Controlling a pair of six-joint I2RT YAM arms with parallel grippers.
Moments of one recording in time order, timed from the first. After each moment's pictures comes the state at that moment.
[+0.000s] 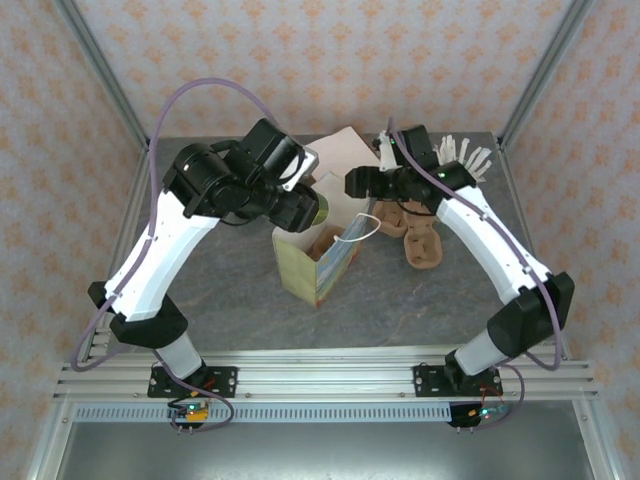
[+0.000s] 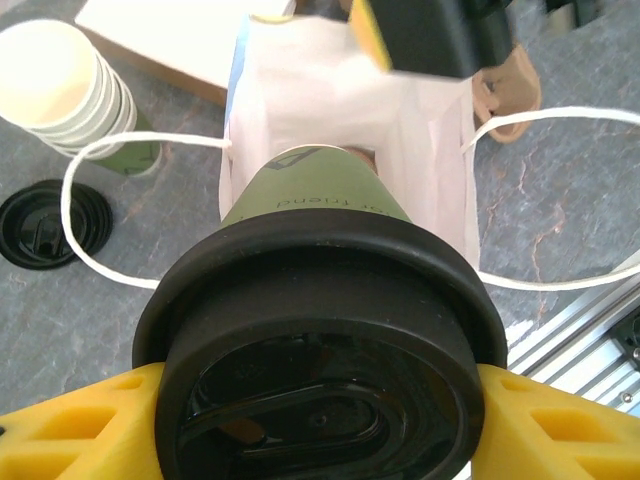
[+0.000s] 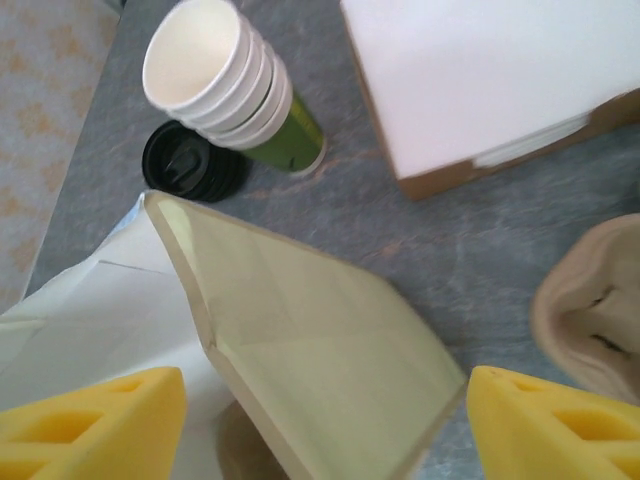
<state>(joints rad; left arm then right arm) -0.76 1.69 2.36 -1.66 -0.10 -0.21 0.45 1.49 1.54 -0.80 -0.21 0.38</state>
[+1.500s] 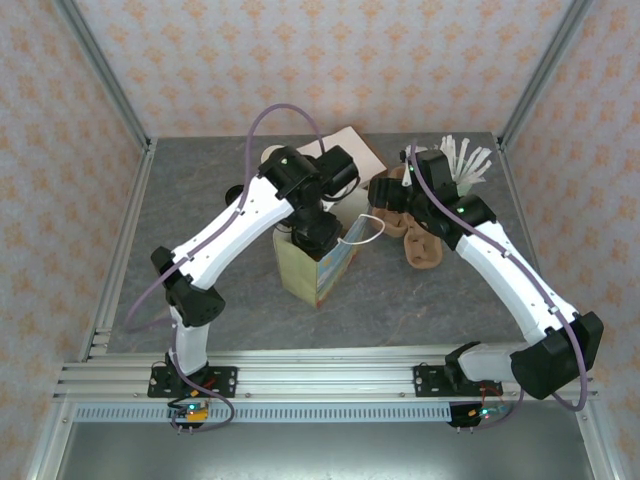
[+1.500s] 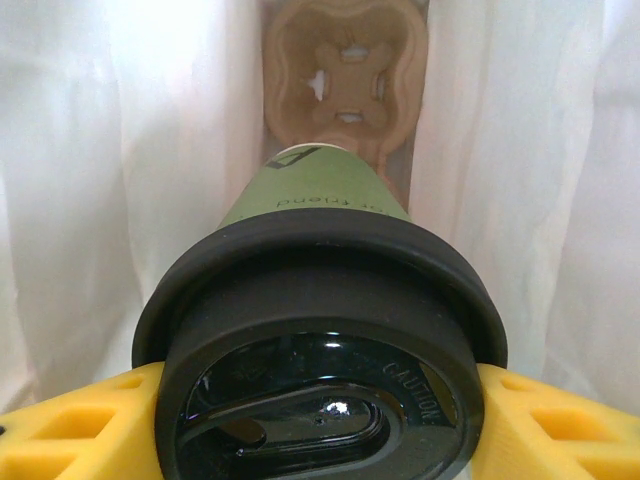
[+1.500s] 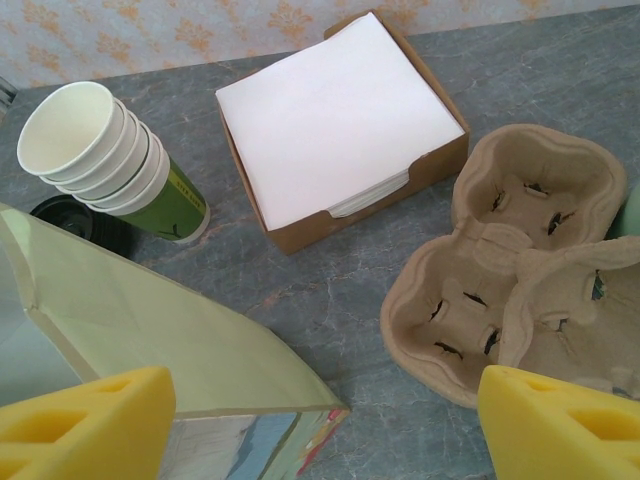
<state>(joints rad) -0.79 1.92 2.25 -1.70 -0.12 -0.32 0.45 1.28 1.28 -0.64 0.06 0.38</state>
